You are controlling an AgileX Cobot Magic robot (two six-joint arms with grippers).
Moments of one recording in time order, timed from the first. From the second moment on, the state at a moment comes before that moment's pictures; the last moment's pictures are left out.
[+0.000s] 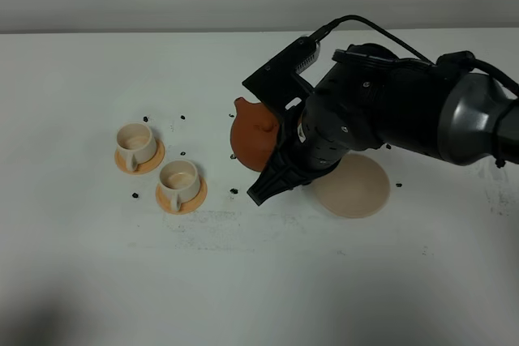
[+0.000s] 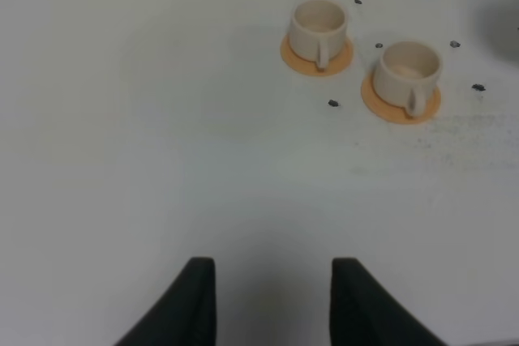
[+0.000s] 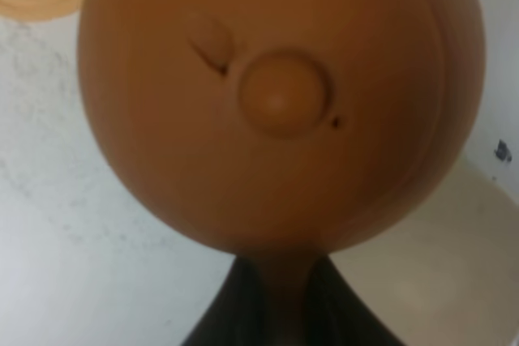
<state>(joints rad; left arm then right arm) 0.00 0.00 -0.51 -0.06 1.06 0.07 0.71 1.82 -1.30 -0.21 0.76 0.04</state>
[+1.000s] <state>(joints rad) 0.00 0.00 -0.51 -0.06 1.06 0.07 0.82 1.99 -1.41 -0.43 0.76 -0.09</state>
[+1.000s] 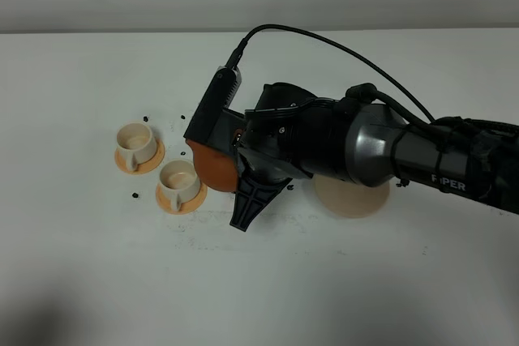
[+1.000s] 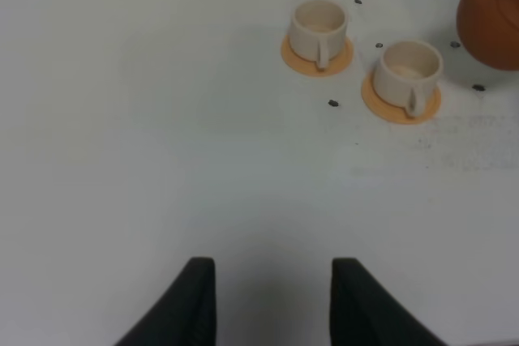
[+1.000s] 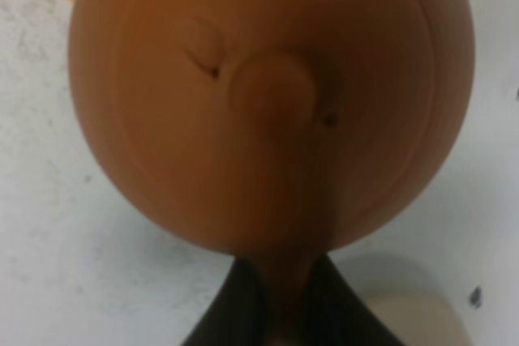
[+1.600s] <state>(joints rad) 0.00 0.00 -0.51 -0.06 1.06 0.07 0.82 2.03 -1.41 -0.57 0.68 -0.09</state>
